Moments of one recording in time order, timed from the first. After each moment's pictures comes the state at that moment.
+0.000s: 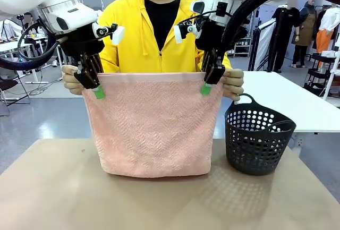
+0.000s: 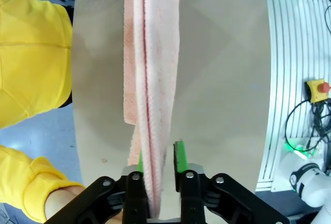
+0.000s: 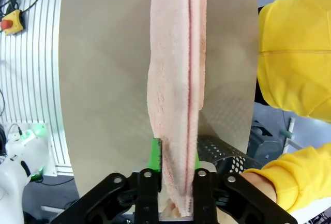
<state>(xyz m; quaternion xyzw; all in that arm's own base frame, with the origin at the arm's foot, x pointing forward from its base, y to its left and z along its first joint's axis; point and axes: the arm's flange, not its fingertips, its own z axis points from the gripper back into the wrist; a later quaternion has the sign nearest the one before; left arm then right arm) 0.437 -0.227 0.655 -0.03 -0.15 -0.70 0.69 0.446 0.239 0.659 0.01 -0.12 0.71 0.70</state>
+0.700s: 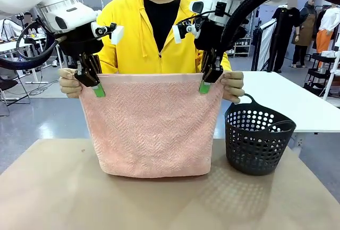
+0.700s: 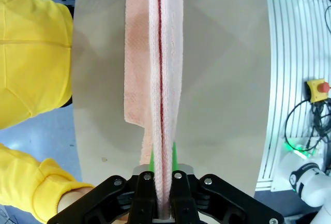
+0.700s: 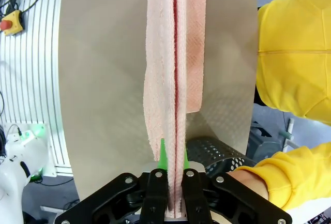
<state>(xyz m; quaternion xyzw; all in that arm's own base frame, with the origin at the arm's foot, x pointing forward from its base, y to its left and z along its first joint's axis) 0.437 -0.225 0.655 -0.03 -0.14 -0.70 0.70 0.445 0.241 0.660 0.01 -0.12 0.71 0.69</state>
